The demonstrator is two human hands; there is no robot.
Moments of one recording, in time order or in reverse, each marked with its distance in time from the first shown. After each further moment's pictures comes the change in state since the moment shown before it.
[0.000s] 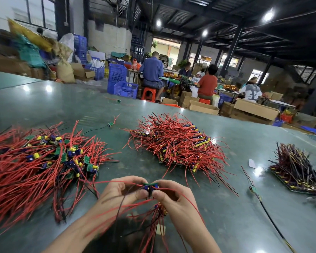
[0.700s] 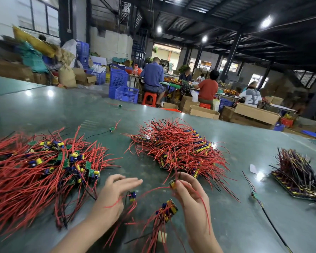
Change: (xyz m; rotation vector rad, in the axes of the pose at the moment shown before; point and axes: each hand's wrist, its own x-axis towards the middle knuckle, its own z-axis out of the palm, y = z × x) left_hand 0.003 -0.004 -0.017 0.849 0.184 0.213; right_hand 0.009 0.012 -0.010 0.372 0.357 0.014
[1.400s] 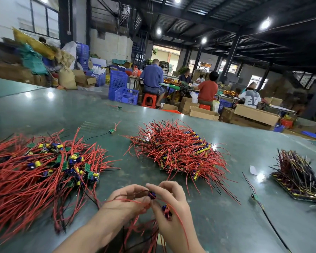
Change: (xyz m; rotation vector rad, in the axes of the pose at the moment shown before) left_hand -0.006 0.025 0.012 -1.092 -0.224 -0.483; right_hand -0.013 0.011 0.017 -0.693 -0.188 -0.743
